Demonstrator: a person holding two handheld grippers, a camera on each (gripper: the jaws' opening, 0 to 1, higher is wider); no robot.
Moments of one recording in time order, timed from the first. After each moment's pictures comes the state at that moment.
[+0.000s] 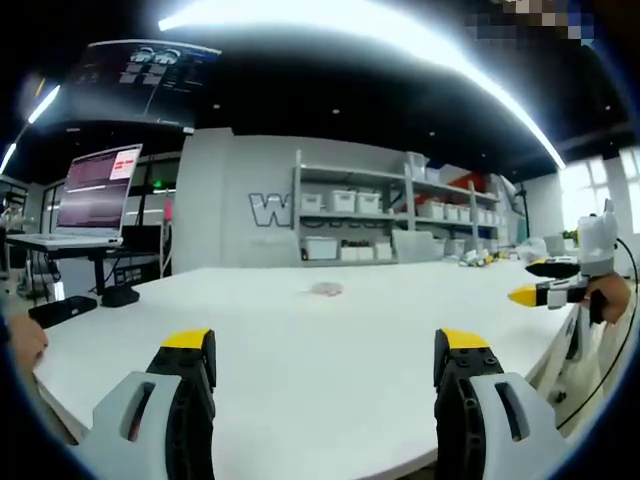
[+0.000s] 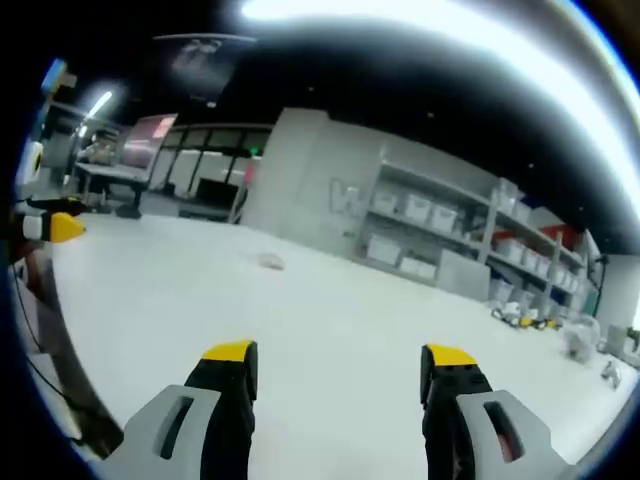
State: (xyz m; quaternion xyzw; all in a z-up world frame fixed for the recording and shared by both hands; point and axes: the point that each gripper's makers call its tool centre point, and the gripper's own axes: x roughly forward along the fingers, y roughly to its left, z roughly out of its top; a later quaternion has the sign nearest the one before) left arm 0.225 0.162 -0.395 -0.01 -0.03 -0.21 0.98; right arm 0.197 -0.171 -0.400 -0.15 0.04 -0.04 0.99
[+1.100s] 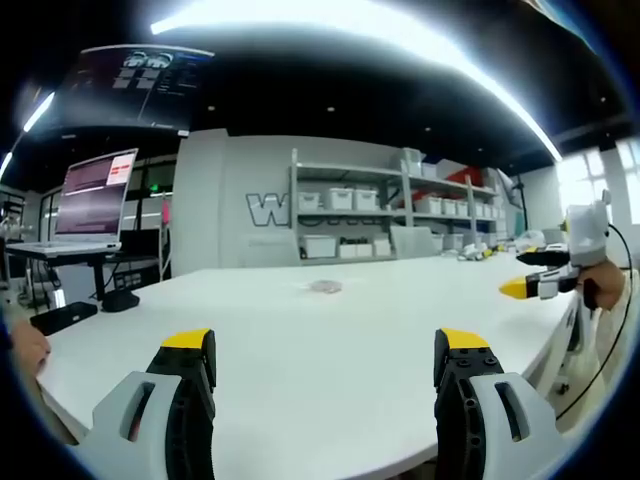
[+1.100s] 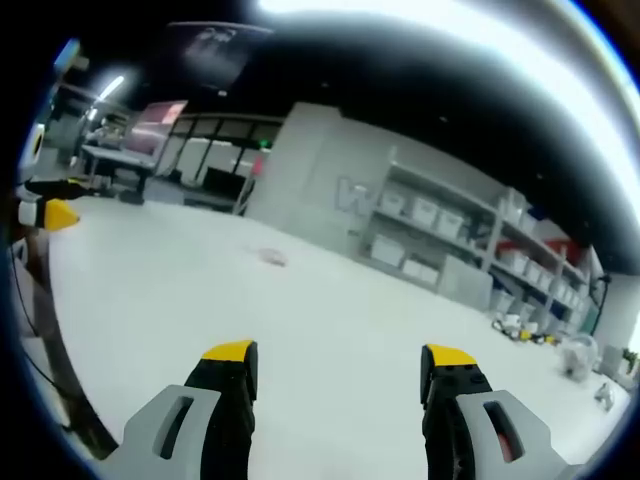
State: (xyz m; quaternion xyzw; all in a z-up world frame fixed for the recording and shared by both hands) left arm 0.221 0.160 -0.396 0.00 -0.02 -0.22 0.98; right arm 0.213 -0.168 -0.396 -0.18 0.05 -0.03 0.98
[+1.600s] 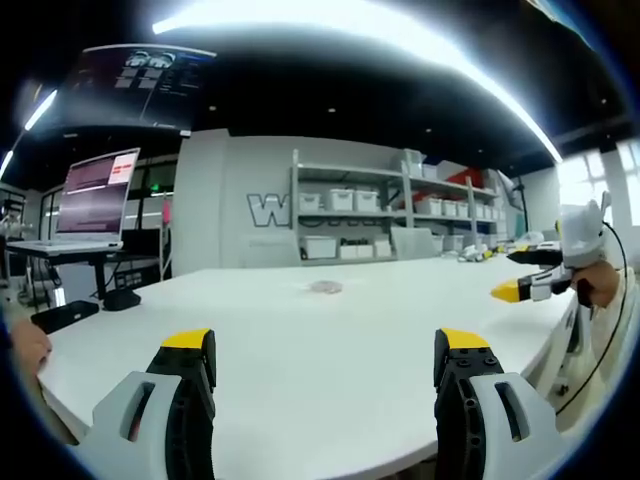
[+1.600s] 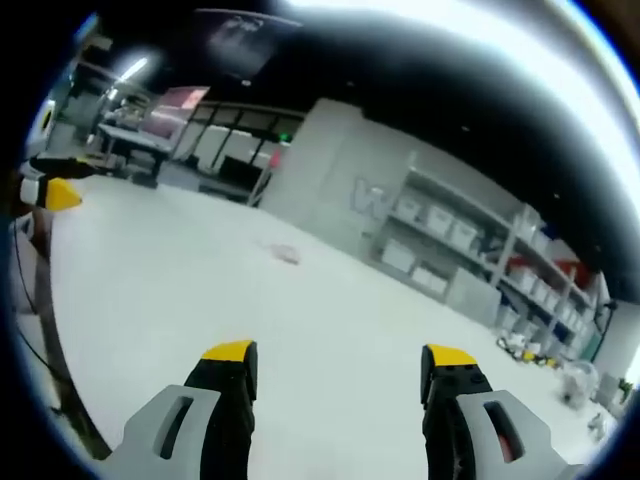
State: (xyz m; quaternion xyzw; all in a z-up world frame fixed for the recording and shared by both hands) left arm 0.220 0.162 -0.397 0.00 -0.03 -0.22 0.98; right arm 0.226 -0.156 -0.396 -0.23 0.06 0.00 0.97
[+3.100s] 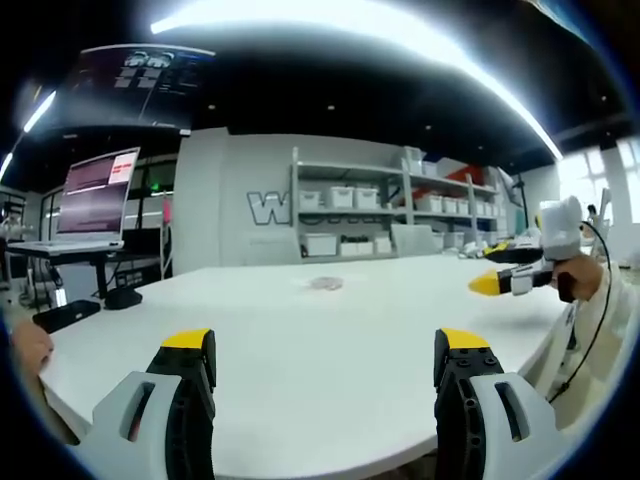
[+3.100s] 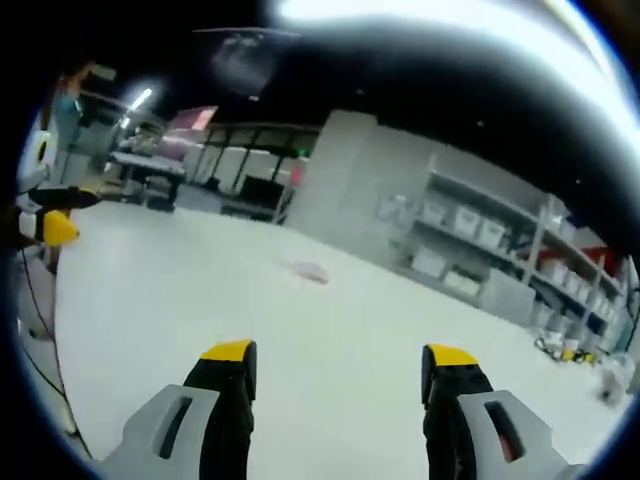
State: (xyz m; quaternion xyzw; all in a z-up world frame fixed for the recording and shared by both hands) left arm 0.218 0.164 -0.400 0.00 -0.02 -0.22 0.98; right arm 0.262 -0.132 -0.393 -0.17 0.04 0.07 0.98
